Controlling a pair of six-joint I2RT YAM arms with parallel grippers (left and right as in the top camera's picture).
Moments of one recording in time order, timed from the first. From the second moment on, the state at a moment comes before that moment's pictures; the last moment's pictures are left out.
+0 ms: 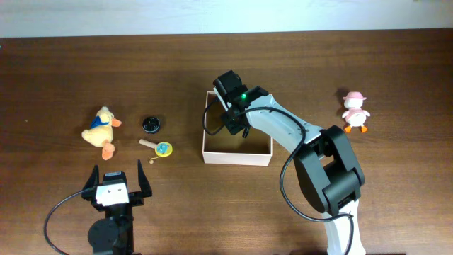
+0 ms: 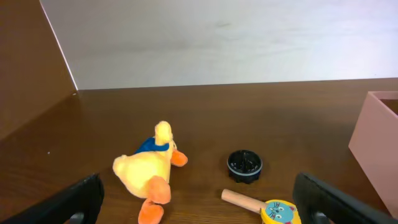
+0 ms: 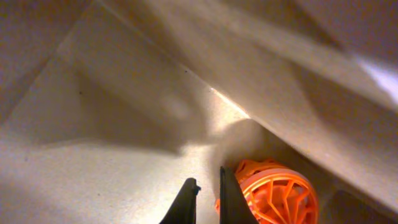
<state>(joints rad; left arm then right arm) 0.11 0.01 0.01 -0.08 -0.05 0.09 0.55 2.19 1.65 -0.72 0.16 -0.05</state>
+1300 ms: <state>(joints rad) 0.11 0.01 0.01 -0.08 -0.05 0.09 0.55 2.19 1.66 -0.81 0.19 -0.09</state>
